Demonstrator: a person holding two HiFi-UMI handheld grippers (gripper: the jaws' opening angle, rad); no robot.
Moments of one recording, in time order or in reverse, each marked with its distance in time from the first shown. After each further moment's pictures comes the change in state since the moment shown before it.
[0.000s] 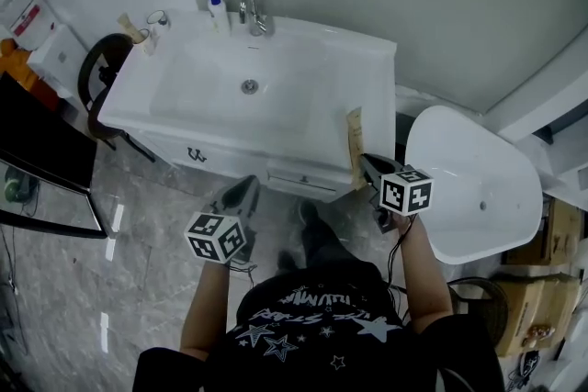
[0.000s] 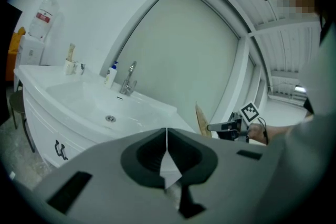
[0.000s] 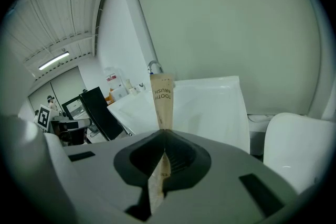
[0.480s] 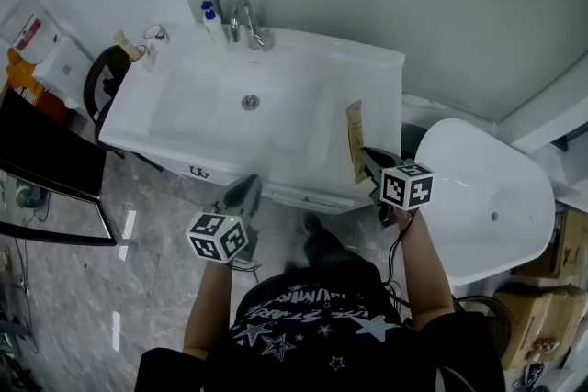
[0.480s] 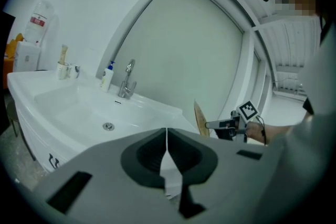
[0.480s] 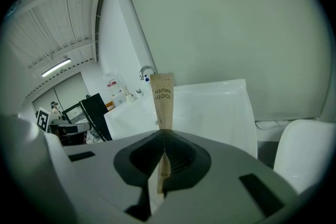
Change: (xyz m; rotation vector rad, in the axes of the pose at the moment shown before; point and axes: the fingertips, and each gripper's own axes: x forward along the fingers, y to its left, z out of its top) left arm 0.066 0.017 0.034 0.023 0.015 0.041; right arm 0.055 -0.046 0.052 0.023 -0.032 0.054
